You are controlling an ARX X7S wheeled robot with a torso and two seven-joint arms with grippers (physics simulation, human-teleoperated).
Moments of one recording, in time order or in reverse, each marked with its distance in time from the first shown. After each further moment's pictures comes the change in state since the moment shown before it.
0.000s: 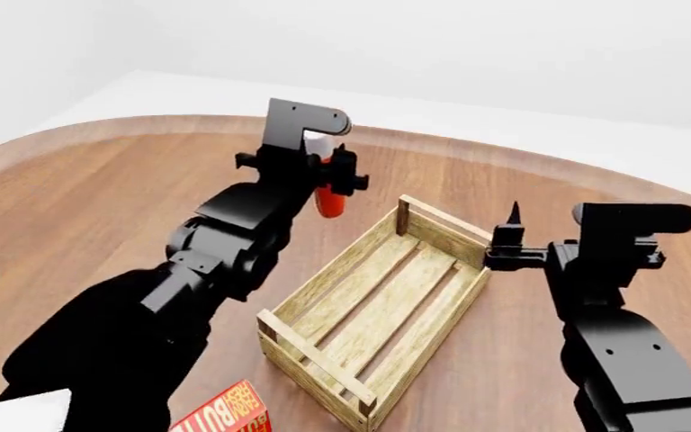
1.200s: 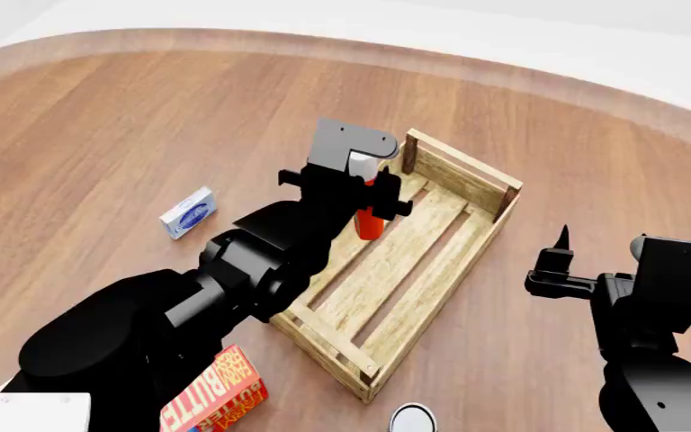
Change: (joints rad) left arm -0.001 0.005 0.249 0.194 -0.214 0.030 -0.116; right arm -0.185 0.044 0.138 -0.189 0.060 0.038 0.097
